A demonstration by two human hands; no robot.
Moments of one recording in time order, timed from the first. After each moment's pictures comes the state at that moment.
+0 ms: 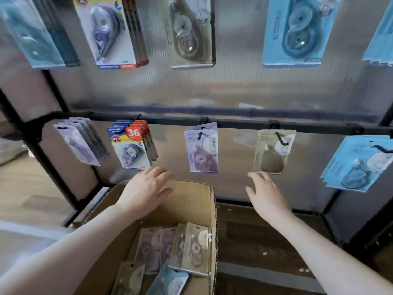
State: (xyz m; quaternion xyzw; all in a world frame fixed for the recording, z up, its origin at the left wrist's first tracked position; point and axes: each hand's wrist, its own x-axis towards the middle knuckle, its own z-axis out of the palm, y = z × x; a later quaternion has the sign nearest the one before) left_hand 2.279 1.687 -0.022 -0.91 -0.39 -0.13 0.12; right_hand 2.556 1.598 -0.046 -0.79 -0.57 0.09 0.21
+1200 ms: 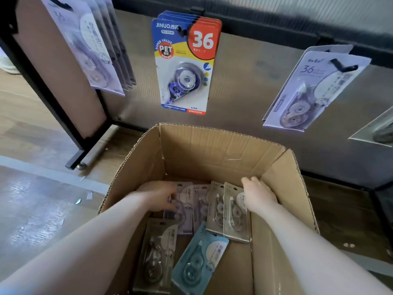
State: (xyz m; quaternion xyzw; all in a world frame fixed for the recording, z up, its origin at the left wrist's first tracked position) left_hand 2.167 1.761 -0.218 -0.85 -0.43 0.20 -0.23; right_hand 2.414 1.689 -0.191 -0.79 -0.58 0.17 -0.13
